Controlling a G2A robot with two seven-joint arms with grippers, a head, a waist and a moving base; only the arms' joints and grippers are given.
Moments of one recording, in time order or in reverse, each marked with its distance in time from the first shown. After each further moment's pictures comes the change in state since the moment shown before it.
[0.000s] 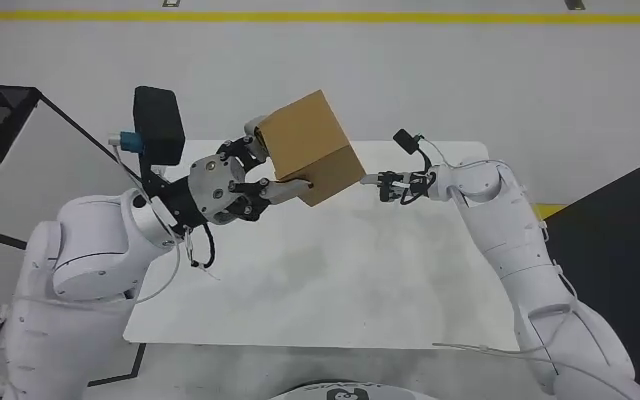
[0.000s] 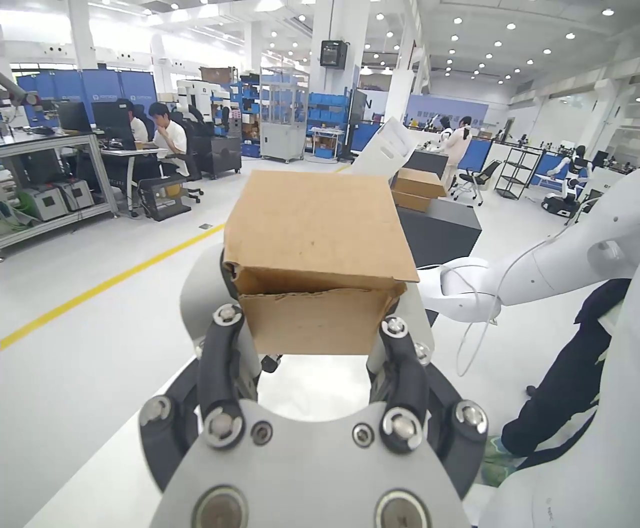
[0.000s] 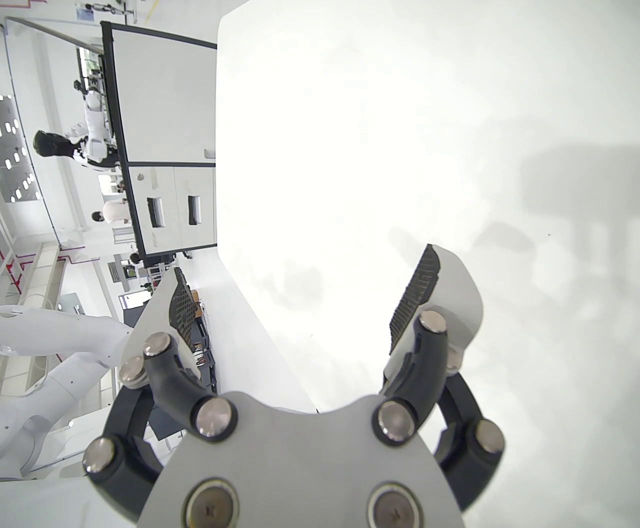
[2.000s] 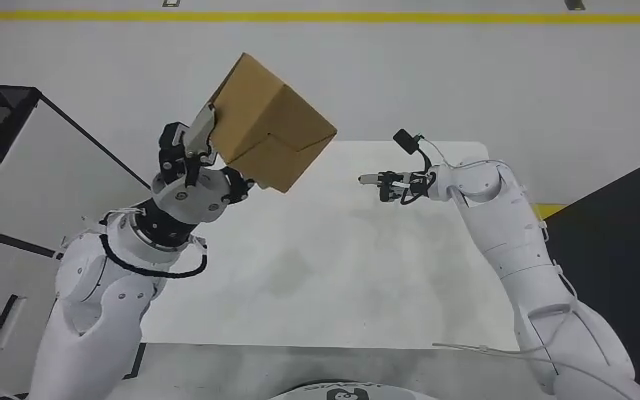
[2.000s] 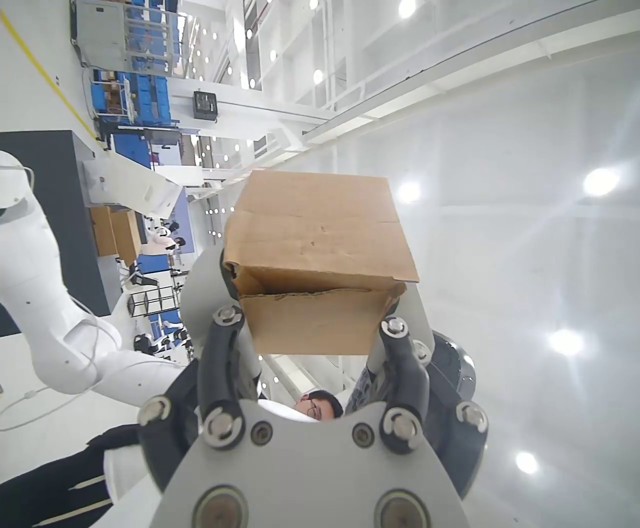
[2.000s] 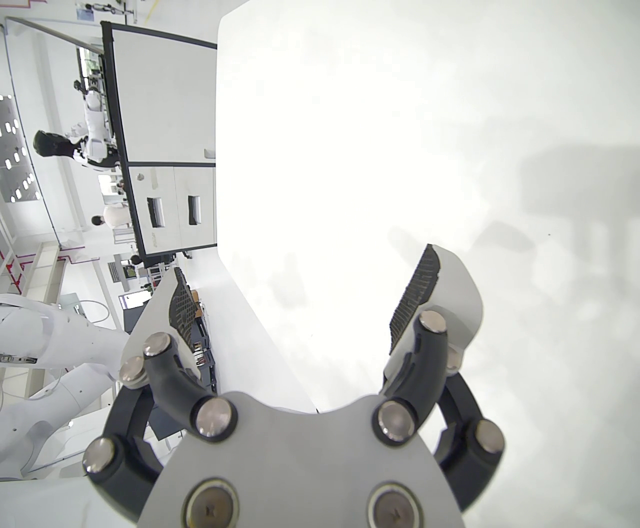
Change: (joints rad) left arm 0.190 -0.066 -0.033 -0.020 -1.471 0.582 0.057; right arm 0.000 0.000 0.000 0.000 0.000 0.000 0.000
